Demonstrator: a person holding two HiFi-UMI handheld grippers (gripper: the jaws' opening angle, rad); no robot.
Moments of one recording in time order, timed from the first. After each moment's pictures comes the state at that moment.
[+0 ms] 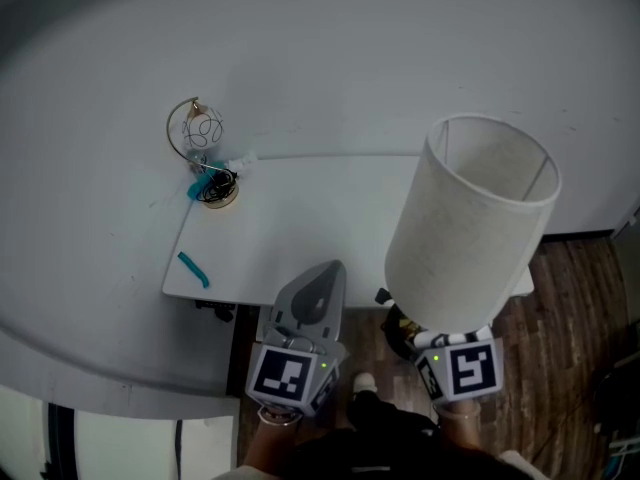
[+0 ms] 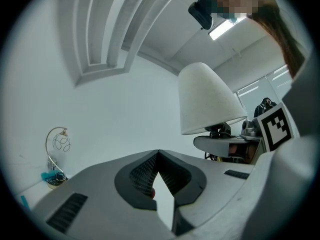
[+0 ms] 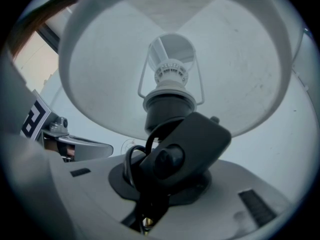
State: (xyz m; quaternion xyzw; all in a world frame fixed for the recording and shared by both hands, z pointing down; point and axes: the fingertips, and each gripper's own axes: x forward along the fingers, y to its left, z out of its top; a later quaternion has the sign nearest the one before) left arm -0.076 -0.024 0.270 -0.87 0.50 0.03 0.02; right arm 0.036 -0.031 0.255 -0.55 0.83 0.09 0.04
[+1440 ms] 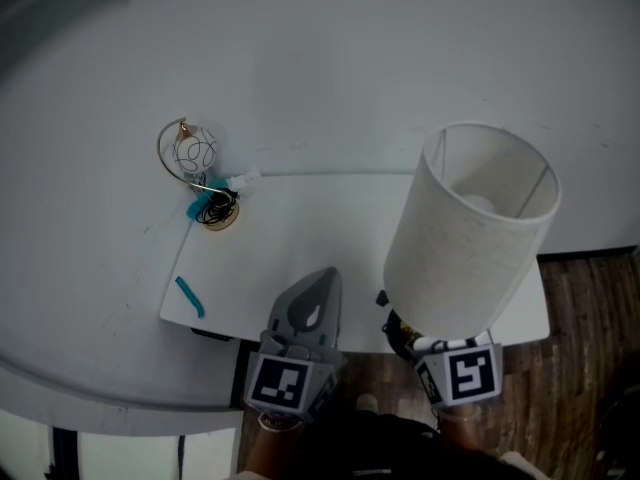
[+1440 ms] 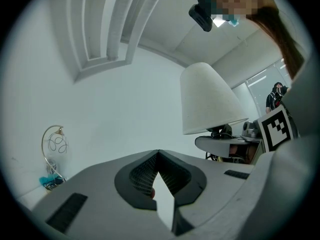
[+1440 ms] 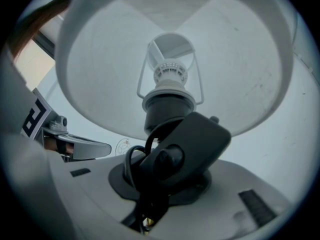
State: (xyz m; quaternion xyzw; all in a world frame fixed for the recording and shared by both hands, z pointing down) left arm -0.055 -0.144 0.280 -0.84 0.54 0.01 0.02; right arm 0.062 -0.162 0.273 -0.52 0.85 0.07 0.06
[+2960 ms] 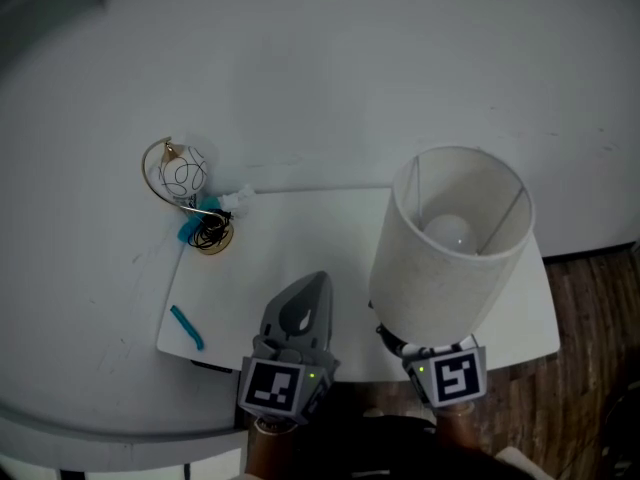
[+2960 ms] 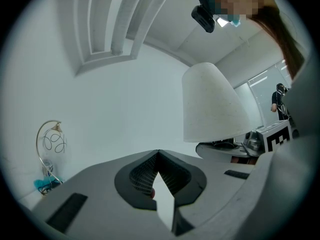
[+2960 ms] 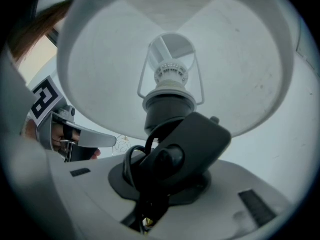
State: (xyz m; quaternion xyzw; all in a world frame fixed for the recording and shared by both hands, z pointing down) left arm -0.097 -0.219 0.291 -0.84 0.54 0.01 0.02; right arm 0.014 -0.232 0.297 -0.51 0.85 0.12 0.06
